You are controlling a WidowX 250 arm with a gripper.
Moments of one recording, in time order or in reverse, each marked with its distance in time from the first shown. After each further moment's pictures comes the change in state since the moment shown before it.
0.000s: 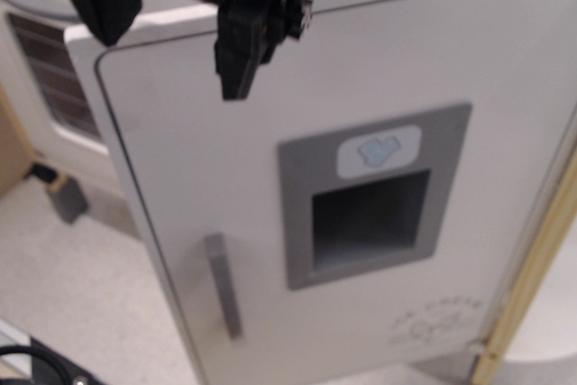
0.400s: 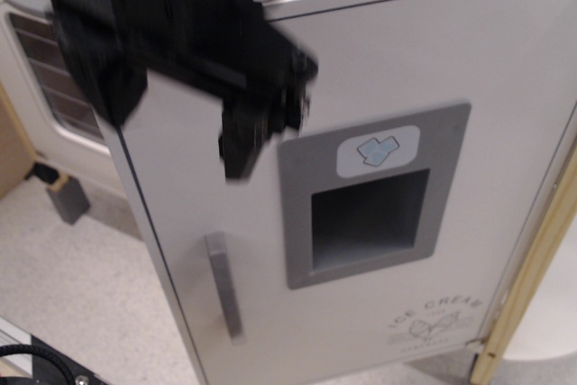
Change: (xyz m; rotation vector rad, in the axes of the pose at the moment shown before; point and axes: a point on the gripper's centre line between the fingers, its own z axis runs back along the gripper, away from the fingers) arm -0.020 -0.008 -0.036 -0.008 0.065 0.050
